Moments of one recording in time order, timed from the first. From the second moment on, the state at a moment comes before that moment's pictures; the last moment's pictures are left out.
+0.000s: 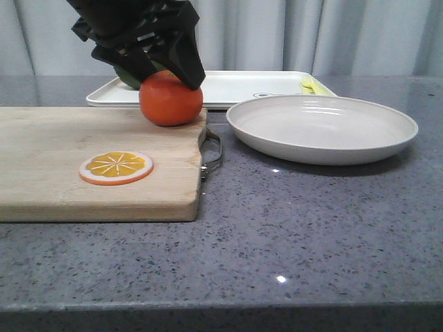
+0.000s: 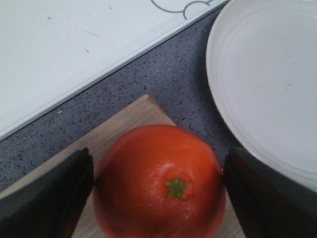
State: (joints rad) left arm -0.47 1.73 -1.38 -0.40 0.63 0.37; right arm 0.05 0.37 -0.65 0.02 0.69 0.06
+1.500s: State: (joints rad) left arm -0.57 1.70 -1.61 -0.39 0.78 0.37; right arm 0.05 0.37 -0.65 0.02 0.69 0.06
